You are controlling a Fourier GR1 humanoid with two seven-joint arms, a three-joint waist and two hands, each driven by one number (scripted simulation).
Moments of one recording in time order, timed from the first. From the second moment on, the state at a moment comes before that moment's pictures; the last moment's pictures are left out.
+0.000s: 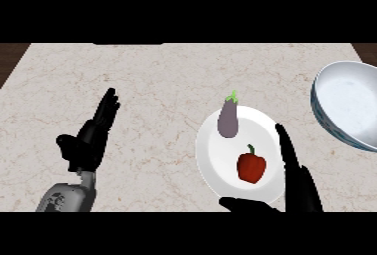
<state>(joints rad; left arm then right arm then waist) -0.14 0.15 -0.14 -1.52 0.04 0.17 0.06 0.14 -0.01 0.44 -2.08 0.76 -0.21 0.79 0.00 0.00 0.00</state>
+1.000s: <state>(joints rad) -0.14 0.10 -0.10 -1.57 -0.01 0.11 0.10 0.15 0.00 0.42 -1.80 0.62 -0.41 0.57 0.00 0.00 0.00</state>
